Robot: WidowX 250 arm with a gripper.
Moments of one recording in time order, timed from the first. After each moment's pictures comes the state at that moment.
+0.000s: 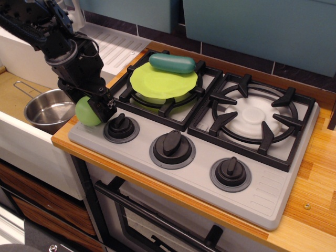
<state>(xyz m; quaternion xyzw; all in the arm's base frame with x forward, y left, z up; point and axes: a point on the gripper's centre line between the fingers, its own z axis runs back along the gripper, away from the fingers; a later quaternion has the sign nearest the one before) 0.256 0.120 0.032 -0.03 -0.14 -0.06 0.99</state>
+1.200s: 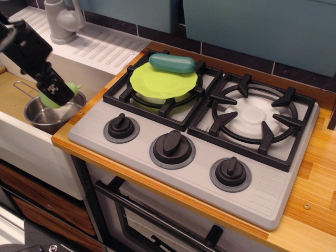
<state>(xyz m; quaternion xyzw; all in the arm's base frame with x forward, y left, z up) 0.257 0.192 0.027 -0.10 -0.21 -0.20 0.95</state>
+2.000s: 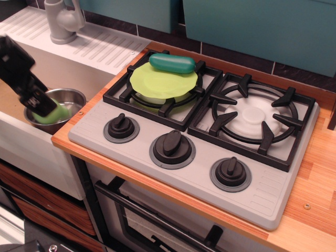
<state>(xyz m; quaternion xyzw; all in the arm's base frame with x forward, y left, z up) 0.233 0.213 0.034 -0.07 -0.20 -0.22 0.95</state>
